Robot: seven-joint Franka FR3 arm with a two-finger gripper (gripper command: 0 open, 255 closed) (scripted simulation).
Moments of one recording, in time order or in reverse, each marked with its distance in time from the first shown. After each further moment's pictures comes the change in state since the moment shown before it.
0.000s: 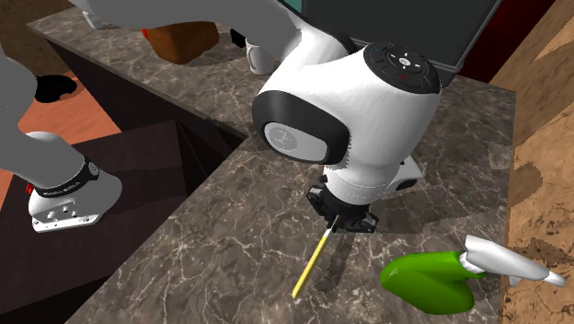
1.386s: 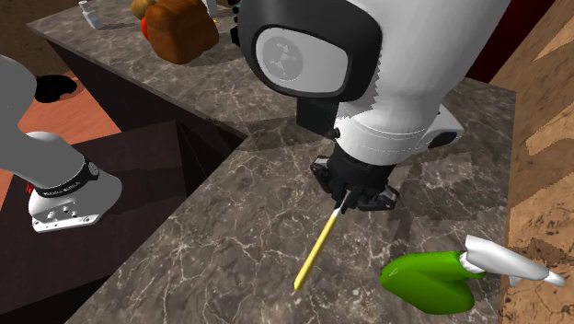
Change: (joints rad) arm 0.009 -0.081 -0.026 0.112 -0.045 -0.186 0.027
